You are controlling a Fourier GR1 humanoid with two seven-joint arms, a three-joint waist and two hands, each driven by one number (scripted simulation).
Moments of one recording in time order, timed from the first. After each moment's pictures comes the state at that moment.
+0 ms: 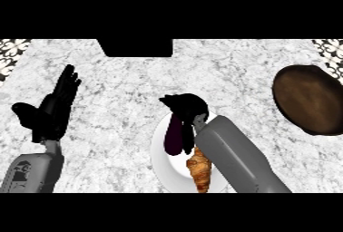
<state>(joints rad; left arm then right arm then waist) -0.23 0.21 0.06 -1.46 0.04 0.09 0.07 -0.73 0.00 0.47 -1.03 0.71 0.51 0.36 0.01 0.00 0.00</state>
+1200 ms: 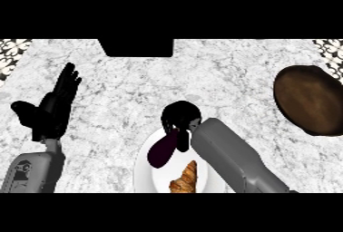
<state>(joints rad) -0.24 0.19 0.09 -1.48 0.01 0.07 0.09 -0.80 0.00 0.62 -0.80 0.67 0.38 0.16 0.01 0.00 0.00</state>
